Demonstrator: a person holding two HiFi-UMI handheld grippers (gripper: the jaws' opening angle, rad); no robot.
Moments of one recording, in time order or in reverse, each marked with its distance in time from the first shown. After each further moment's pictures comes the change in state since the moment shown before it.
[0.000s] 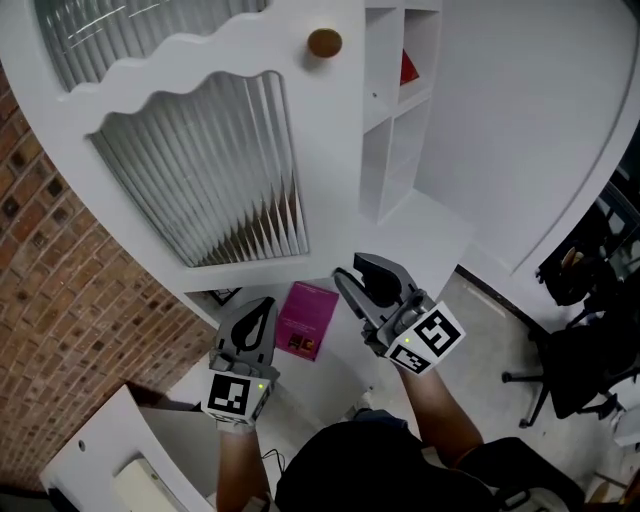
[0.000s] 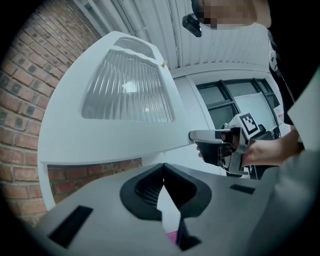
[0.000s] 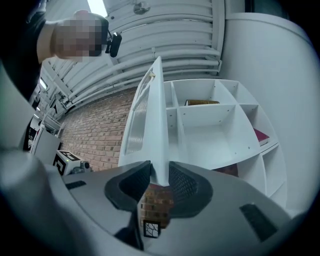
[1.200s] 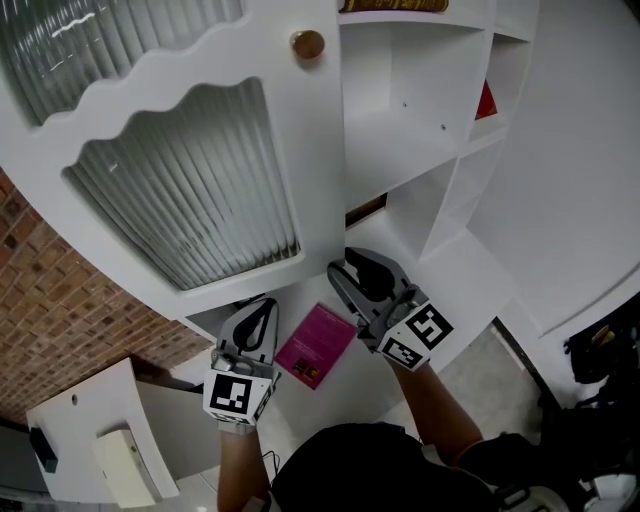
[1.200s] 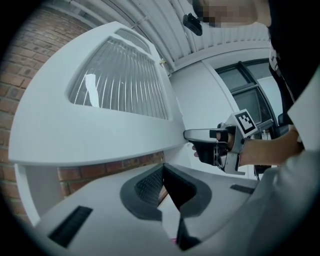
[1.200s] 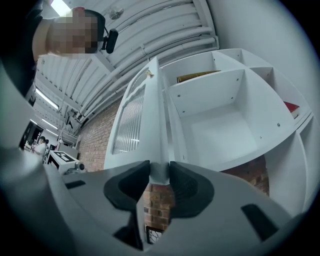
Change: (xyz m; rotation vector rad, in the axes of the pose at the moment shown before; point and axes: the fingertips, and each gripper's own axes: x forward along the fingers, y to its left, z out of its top) left arm 0.071 0.065 -0.021 0.022 0.095 0.277; right arm 0.108 -0.084 -0.029 0.114 0.020 0.247
